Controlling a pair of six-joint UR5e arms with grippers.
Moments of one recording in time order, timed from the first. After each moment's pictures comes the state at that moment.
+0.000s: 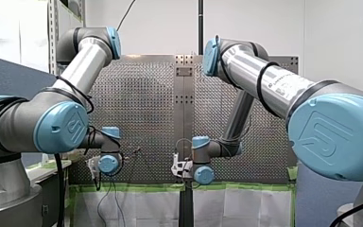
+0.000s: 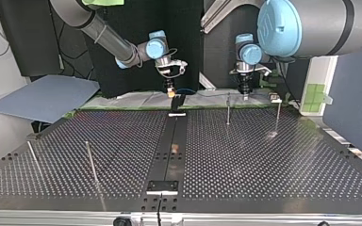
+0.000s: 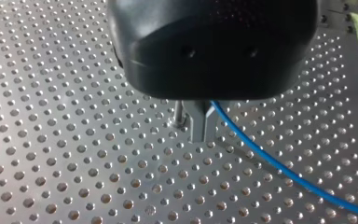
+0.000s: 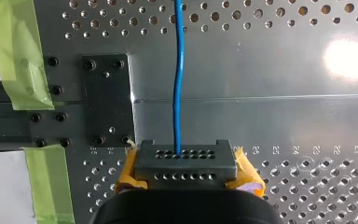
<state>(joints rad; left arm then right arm) -0.04 -2.38 -2.08 -1.93 -1.73 -1.80 2.29 -0.50 1.49 -0.91 1.69 1.64</state>
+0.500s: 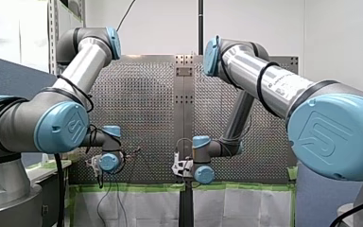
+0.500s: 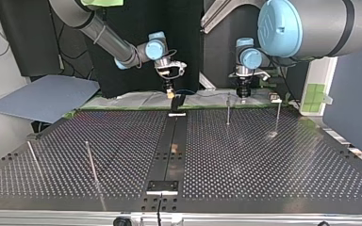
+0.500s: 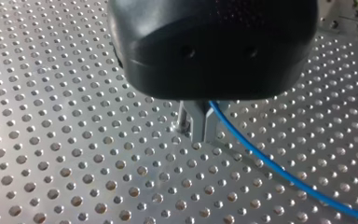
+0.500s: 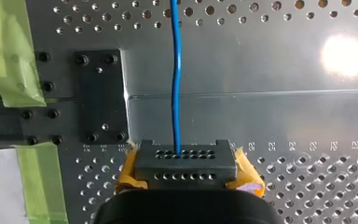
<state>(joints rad) -0.03 -2.38 -2.03 -1.97 -1.67 -1.82 2.28 -0.50 1.49 -0.91 1.69 1.64</state>
